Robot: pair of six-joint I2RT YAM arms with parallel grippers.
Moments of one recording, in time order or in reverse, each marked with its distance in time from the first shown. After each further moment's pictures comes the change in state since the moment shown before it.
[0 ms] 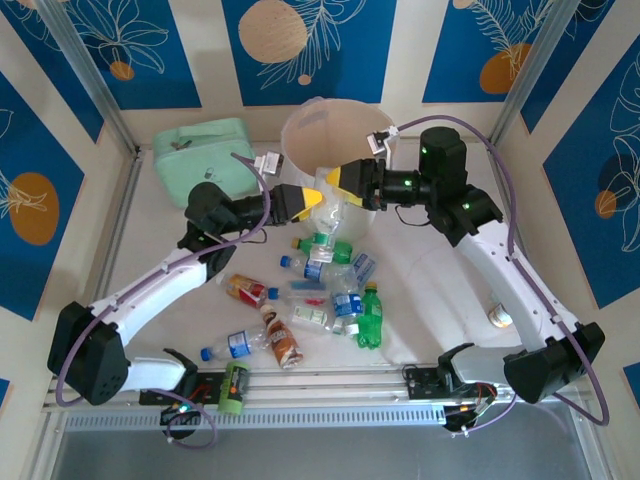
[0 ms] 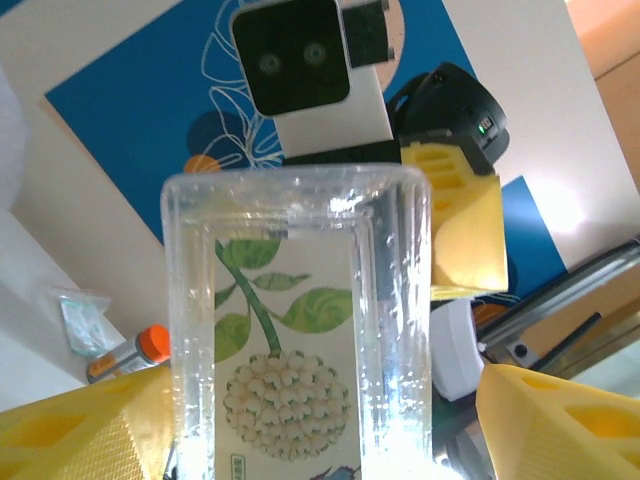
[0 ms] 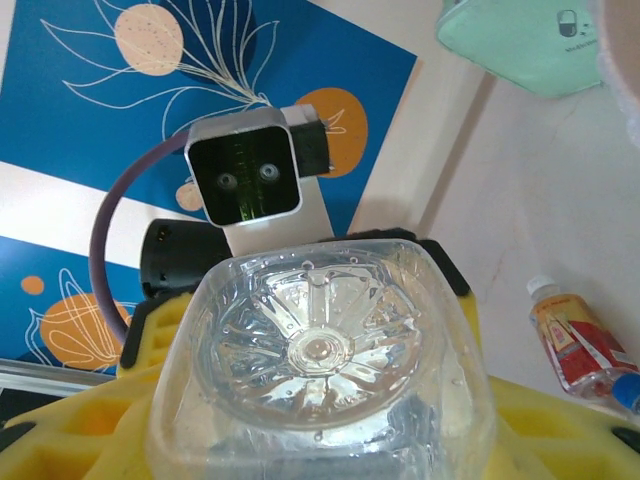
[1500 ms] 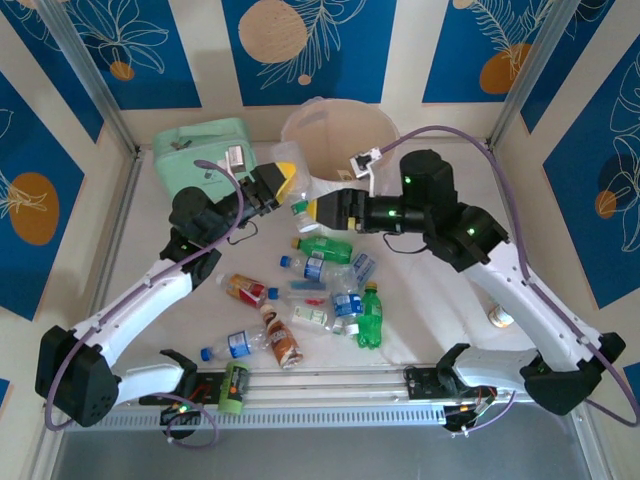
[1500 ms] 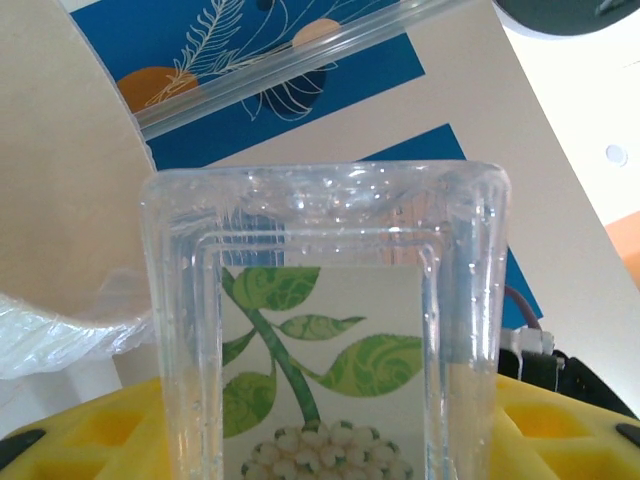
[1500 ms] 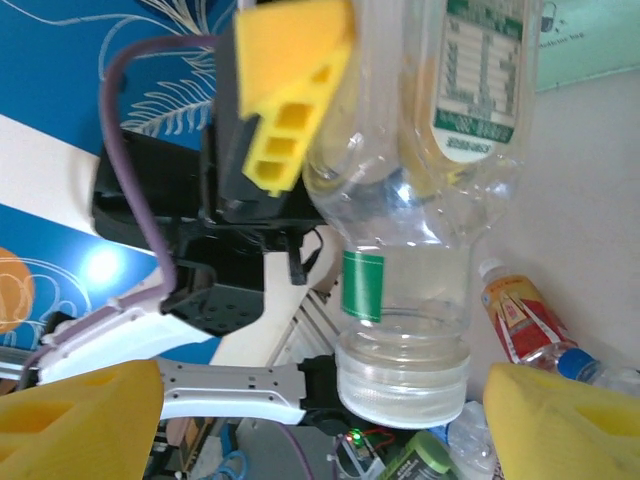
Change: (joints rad) left arm 0.068 -0.121 -0.055 -0.142 -0.401 -0.061; right arm 0.278 -0.076 0.050 -0.225 0.375 -0.183
